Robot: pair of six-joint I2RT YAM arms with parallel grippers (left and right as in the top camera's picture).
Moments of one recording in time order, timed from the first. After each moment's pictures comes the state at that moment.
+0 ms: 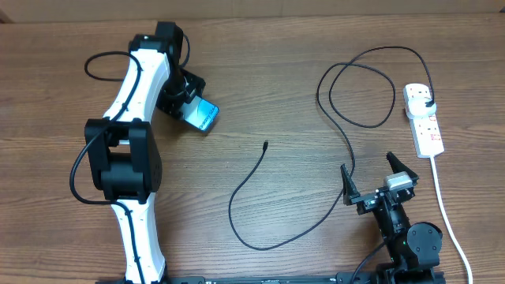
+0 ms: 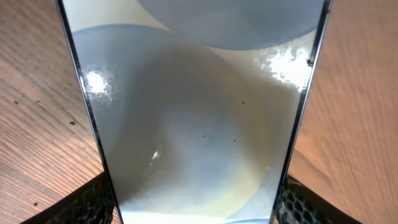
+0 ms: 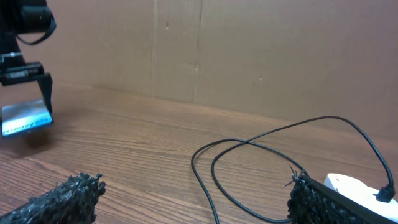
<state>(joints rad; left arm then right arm) -0.09 2.28 1.98 -1.21 0.12 -1.08 0.09 0.01 0.02 -0.02 -0.17 -0.09</state>
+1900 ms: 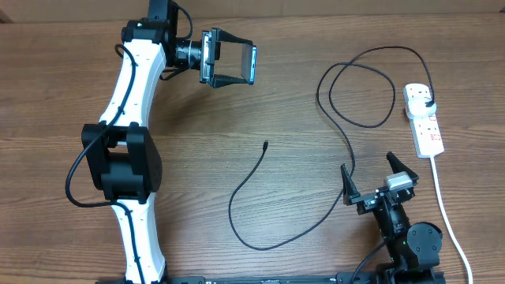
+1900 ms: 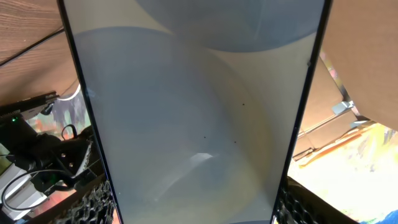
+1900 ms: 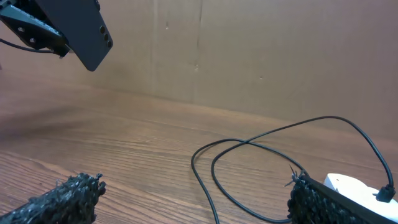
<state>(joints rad) -0.09 2.28 2.11 -1.10 1.41 -1.20 0.09 0.01 0.02 -0.02 -0.17 -0.09</state>
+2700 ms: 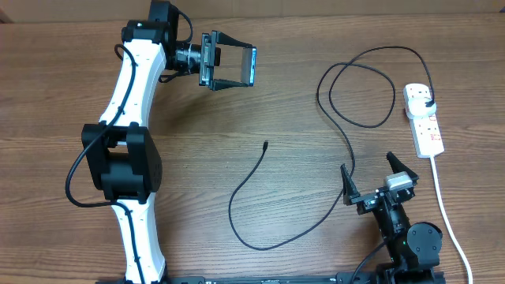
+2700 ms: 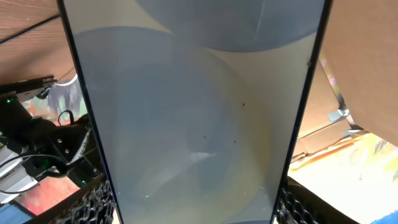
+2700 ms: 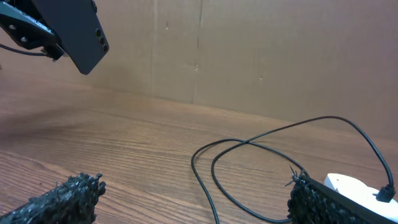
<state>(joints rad) -0.09 2.28 2.11 -1.19 1.41 -1.20 0.09 0.01 0.02 -0.02 -0.17 -0.09</state>
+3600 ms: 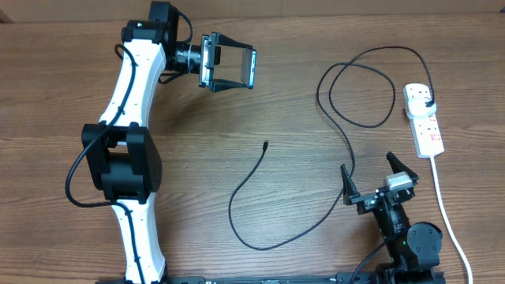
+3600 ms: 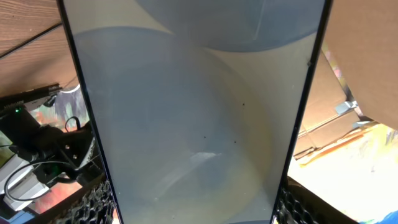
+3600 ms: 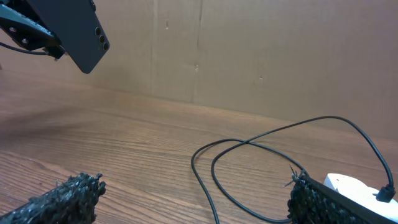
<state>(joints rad) -0.09 2.28 2.11 -1.21 1.41 -1.12 0.09 0.01 0.02 -0.02 -0.17 -0.09</state>
